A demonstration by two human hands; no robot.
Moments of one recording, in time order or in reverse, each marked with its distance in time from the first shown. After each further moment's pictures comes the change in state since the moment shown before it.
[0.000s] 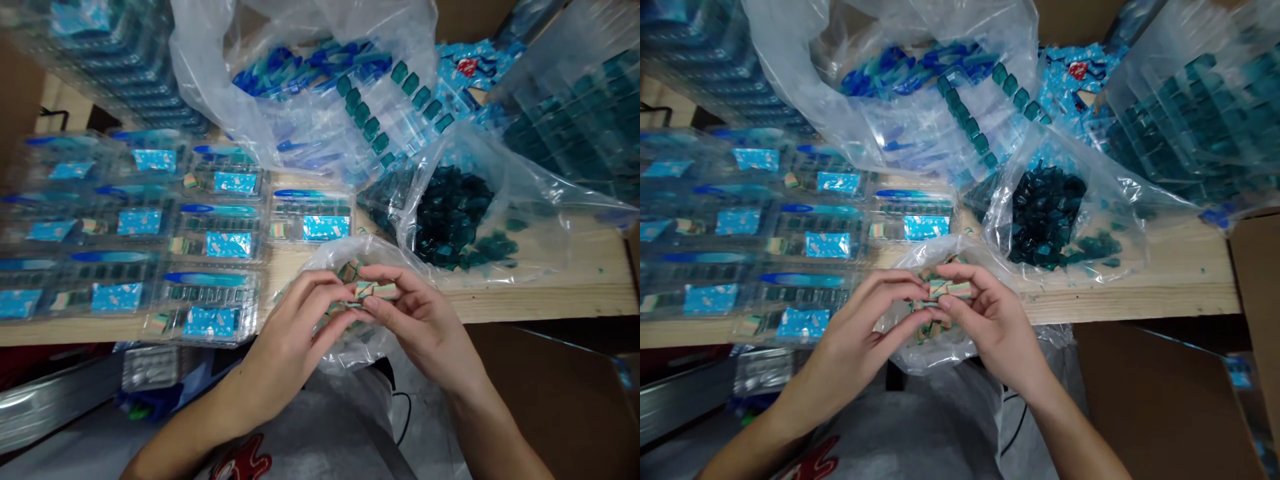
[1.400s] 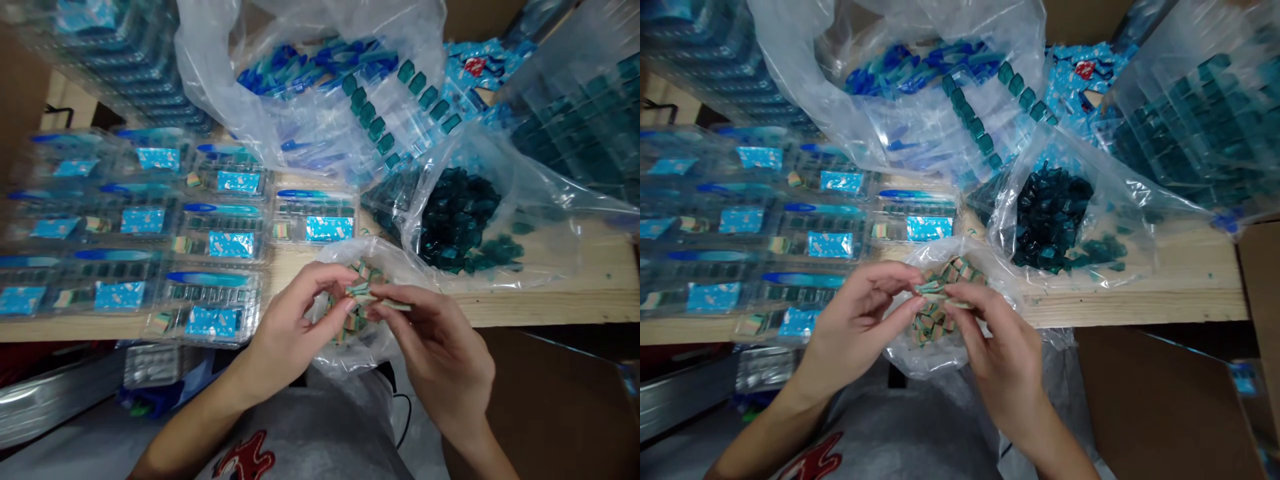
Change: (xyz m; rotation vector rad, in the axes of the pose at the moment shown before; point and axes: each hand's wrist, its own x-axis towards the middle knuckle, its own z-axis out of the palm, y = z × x) left_hand 0.008 -0.011 0.009 -0.436 0.148 -0.095; right_hand -0.021 0.009 0.011 -0.683 0.302 -0.533
